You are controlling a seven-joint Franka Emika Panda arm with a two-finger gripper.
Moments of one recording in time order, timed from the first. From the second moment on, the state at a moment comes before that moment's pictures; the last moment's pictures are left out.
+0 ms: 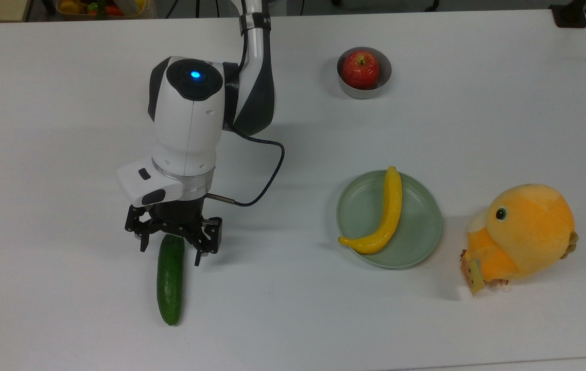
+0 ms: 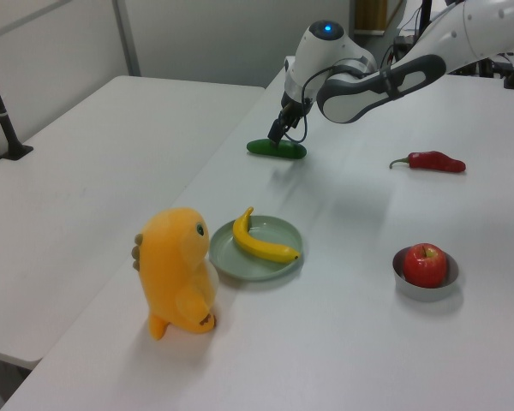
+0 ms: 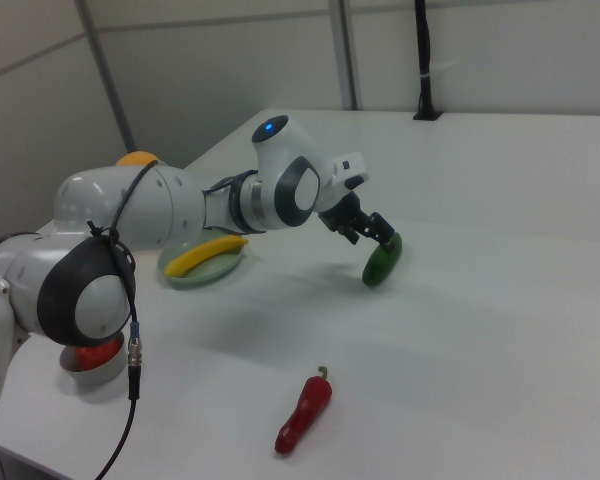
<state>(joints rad) 0.05 0.80 -0.10 -1.23 -0.24 2.47 0.27</state>
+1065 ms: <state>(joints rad) 0.05 0.85 -0.10 -1.22 -0.27 2.47 0.25</state>
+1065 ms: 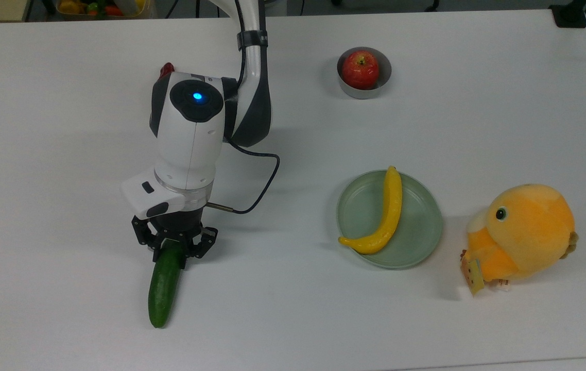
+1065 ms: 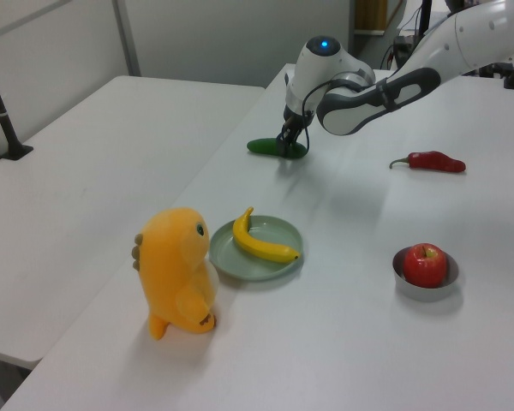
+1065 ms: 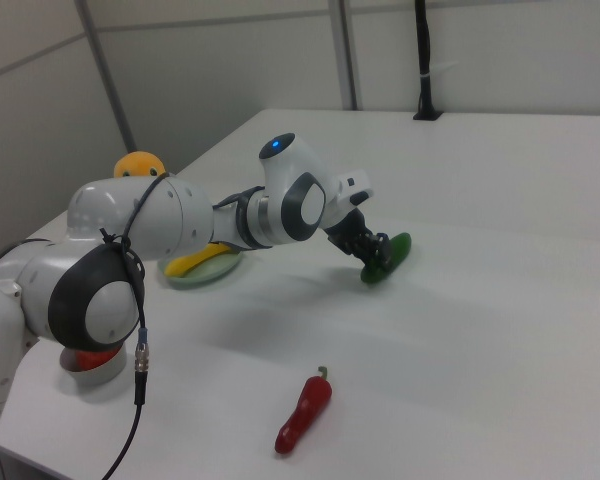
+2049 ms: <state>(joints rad) 0.06 0.43 0.06 -1.56 -0.24 2.37 0.35</state>
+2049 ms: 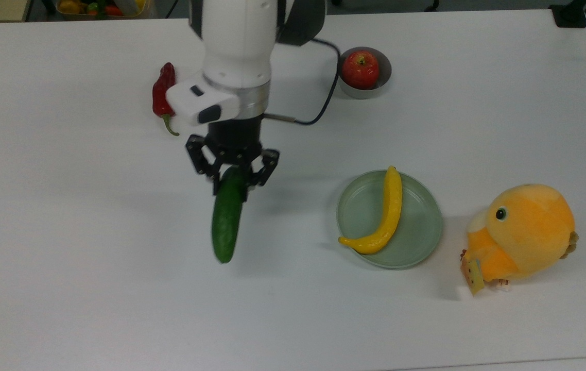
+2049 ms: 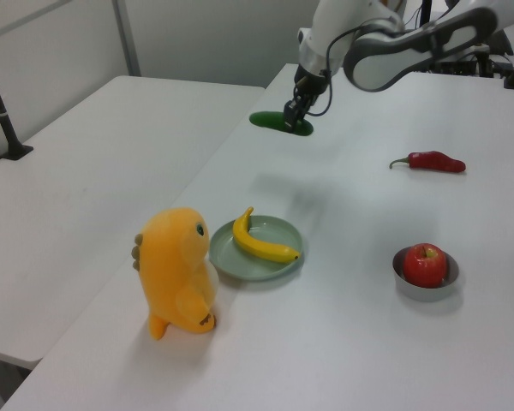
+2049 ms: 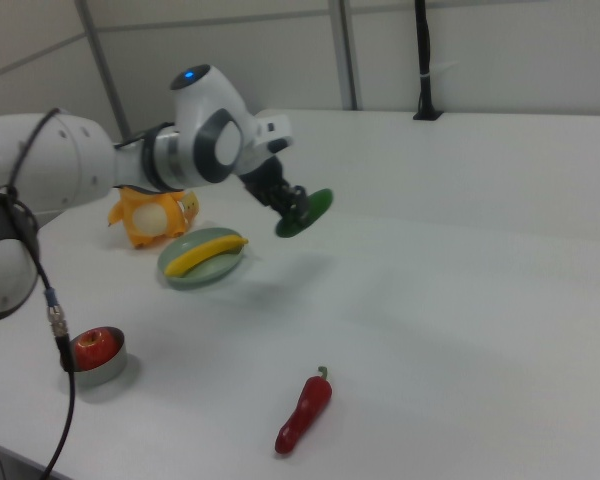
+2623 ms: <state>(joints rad) 0.22 0.22 0.10 -1.84 -0.19 2.27 0.36</state>
